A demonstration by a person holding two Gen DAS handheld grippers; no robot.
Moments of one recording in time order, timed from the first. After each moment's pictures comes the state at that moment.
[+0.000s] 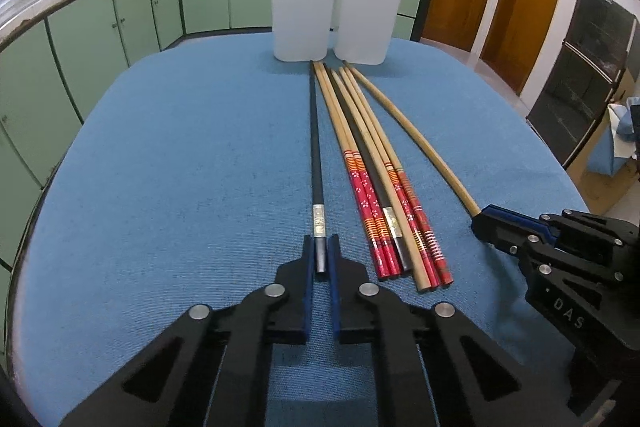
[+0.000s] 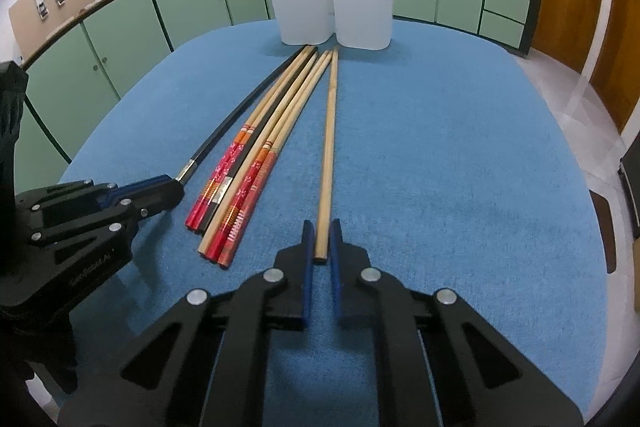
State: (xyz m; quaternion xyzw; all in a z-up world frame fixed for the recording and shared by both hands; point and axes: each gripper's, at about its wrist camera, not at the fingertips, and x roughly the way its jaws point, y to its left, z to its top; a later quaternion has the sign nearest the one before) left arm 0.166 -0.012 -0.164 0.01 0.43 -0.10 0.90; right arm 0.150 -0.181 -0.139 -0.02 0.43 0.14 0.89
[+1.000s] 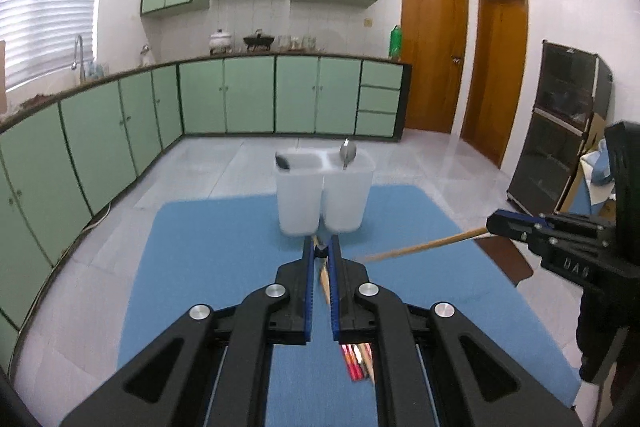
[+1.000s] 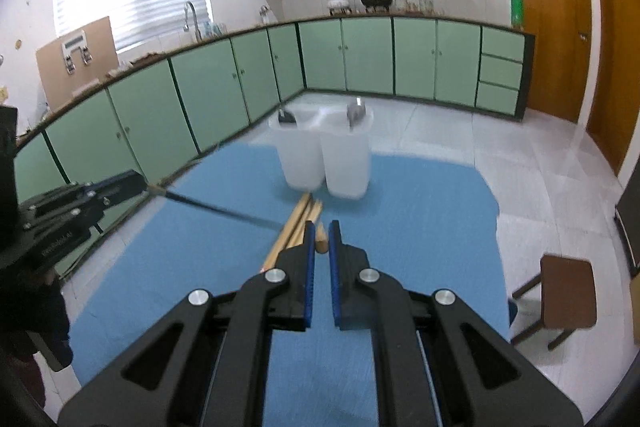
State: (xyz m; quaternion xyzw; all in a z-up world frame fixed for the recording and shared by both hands) left arm 0.145 0.012 0.002 0.01 0.26 -0.13 0.96; right arm 0.152 -0.221 0.021 0.00 0.30 0.17 0.94
